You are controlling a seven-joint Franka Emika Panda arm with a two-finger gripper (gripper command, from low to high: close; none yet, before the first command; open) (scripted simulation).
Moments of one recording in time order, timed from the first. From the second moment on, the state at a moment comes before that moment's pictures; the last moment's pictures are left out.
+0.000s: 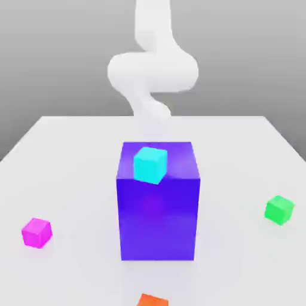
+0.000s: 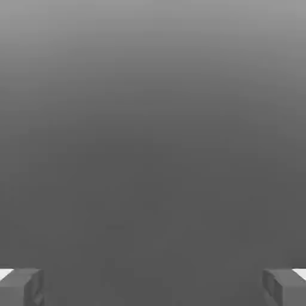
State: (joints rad) arm -0.08 -0.72 0.02 -2.33 -0.02 2.34 0.91
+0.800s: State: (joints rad) arm -0.64 0.07 -0.06 -2.63 -0.05 2.76 1.87
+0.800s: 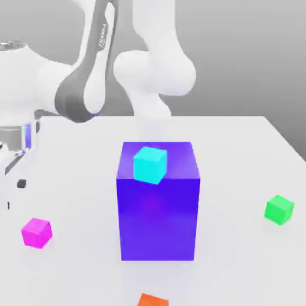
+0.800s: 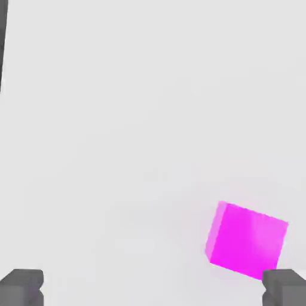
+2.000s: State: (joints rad) arm -0.21 0.02 0.38 -2.53 0.14 2.75 1.42
